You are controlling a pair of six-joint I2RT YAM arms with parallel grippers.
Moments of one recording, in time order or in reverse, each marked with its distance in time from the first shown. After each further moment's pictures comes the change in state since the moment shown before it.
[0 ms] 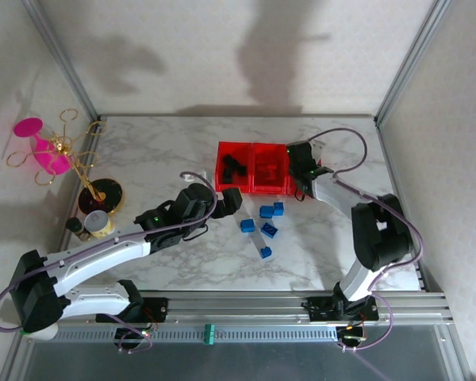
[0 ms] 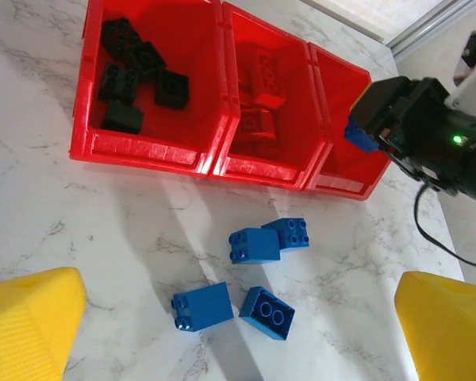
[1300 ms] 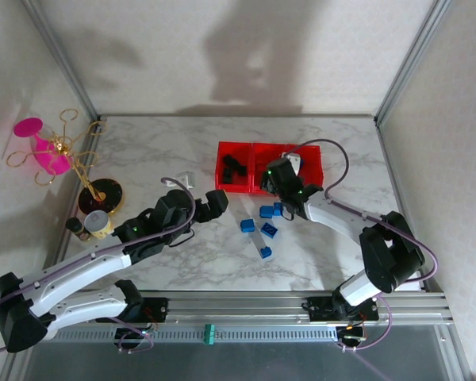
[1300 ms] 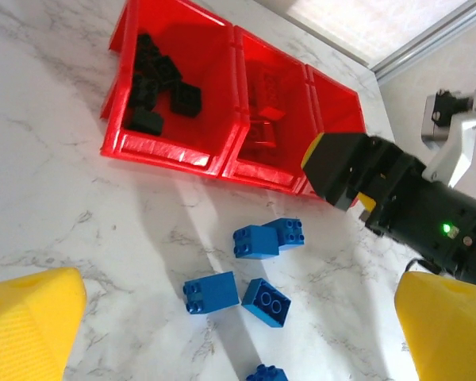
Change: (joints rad) left arm 0.028 -0.205 -0.101 -0.053 0.006 -0.032; right arm 0.249 -0.192 -0.161 -0.026 -0.093 0.010
